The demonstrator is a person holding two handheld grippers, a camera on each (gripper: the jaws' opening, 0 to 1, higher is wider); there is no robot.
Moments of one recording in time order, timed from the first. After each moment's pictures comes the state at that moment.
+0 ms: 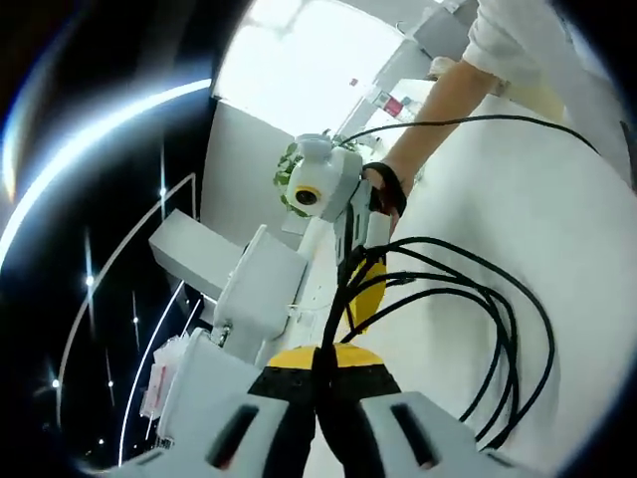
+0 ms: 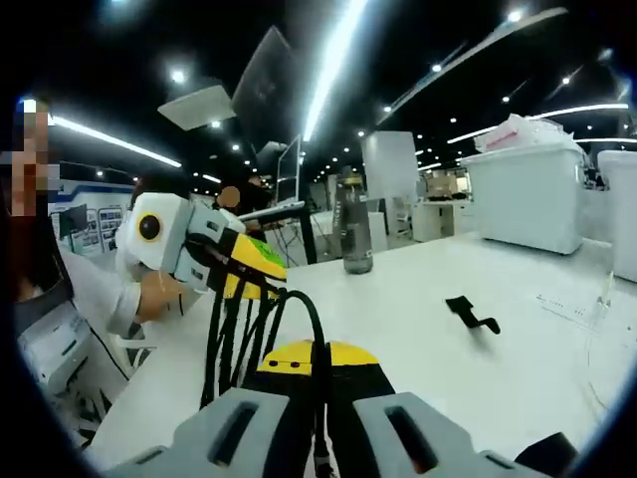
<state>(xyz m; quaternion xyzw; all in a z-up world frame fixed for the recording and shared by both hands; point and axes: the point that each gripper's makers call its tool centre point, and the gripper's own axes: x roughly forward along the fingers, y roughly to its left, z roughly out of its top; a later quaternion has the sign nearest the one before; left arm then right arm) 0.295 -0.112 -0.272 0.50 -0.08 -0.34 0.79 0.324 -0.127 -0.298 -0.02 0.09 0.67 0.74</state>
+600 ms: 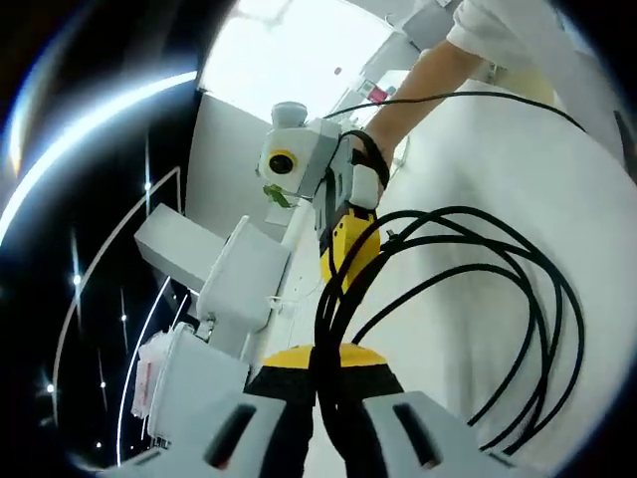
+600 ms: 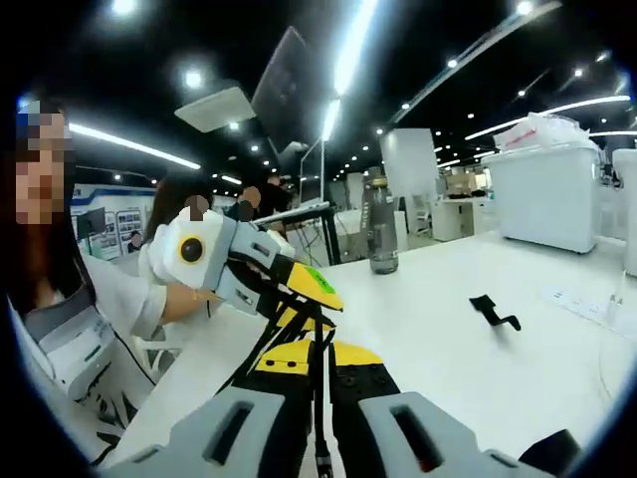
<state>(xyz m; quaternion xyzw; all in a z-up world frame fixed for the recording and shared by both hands) 0.300 -0.113 -0.293 0.52 -0.04 -0.35 0.78 0.305 -0.135 -0.282 0.01 0.09 0.68 0.73</state>
